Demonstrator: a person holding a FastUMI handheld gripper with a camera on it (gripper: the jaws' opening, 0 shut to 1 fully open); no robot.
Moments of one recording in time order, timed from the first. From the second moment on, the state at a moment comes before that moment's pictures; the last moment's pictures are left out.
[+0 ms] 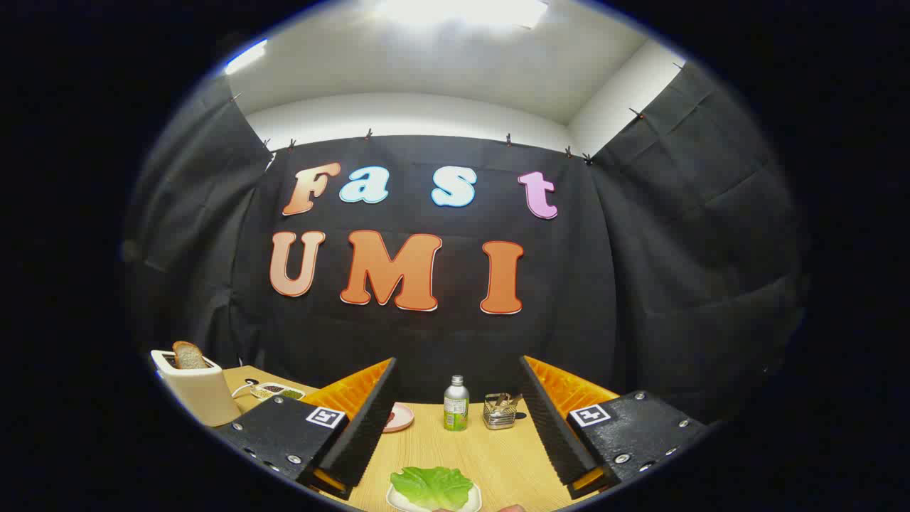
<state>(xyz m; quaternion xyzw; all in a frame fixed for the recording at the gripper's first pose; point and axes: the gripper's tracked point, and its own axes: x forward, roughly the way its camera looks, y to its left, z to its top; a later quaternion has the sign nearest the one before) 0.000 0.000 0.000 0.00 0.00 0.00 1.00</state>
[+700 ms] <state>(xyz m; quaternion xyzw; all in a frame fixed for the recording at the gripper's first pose) -0.005 0.029 0.007 0.01 -0.01 0.04 1.00</state>
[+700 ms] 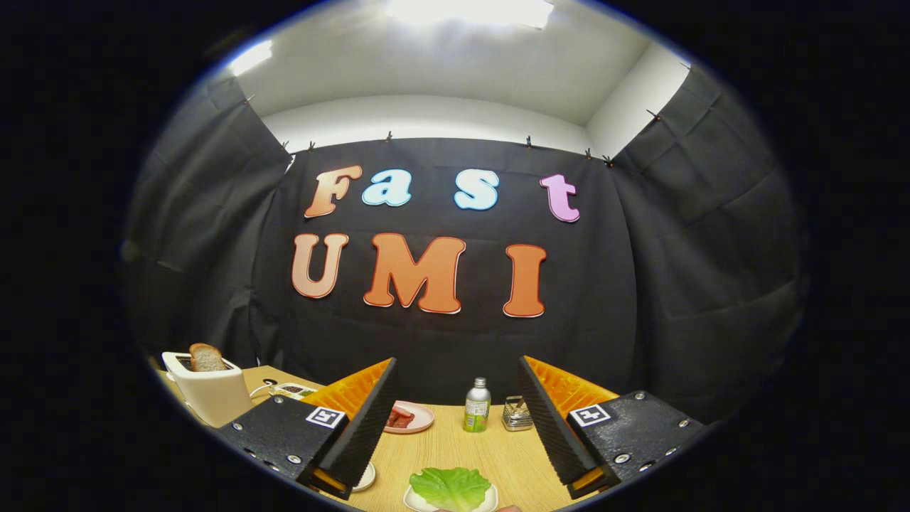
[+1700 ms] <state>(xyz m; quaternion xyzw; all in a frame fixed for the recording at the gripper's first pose) 0.001 0.045 -0.021 -0.01 0.05 0.09 0.99</state>
